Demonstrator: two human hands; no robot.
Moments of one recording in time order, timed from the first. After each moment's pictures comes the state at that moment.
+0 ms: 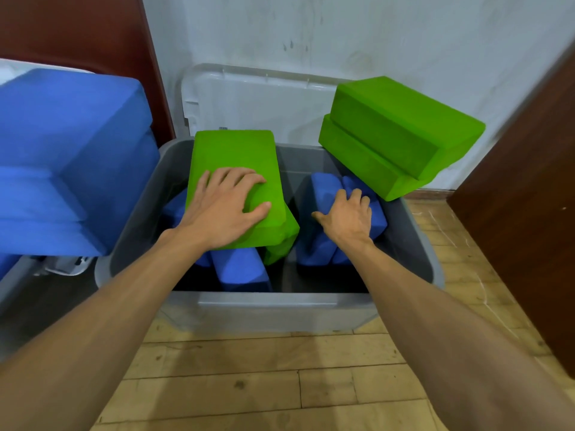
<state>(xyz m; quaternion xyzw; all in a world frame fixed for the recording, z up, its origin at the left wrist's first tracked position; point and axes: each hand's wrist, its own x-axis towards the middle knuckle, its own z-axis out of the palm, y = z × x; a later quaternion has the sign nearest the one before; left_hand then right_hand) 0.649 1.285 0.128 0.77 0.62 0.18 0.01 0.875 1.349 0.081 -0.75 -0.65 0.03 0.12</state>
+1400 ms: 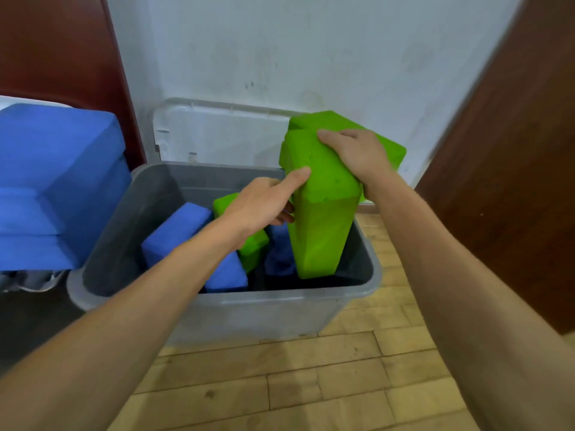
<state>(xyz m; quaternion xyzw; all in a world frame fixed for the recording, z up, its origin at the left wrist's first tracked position) 0.760 1.245 0.220 0.58 0.53 0.38 0.48 0.917 1.302 0.270 -0.63 -0.62 0.23 0.41</state>
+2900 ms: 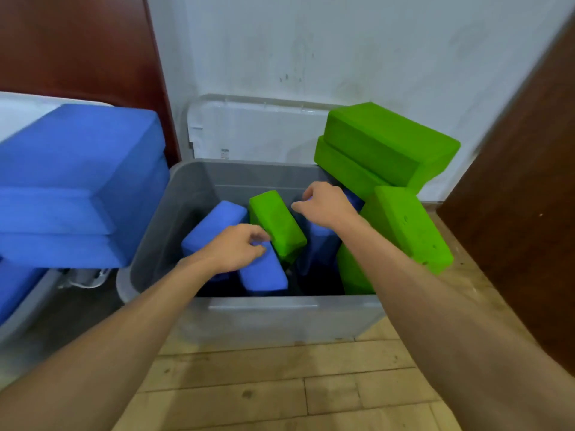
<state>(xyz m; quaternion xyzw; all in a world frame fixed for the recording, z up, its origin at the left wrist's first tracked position) 0.657 1.260 0.122 0.71 0.61 0.16 0.32 0.833 1.320 0.171 -0.66 -0.72 0.15 0.14</state>
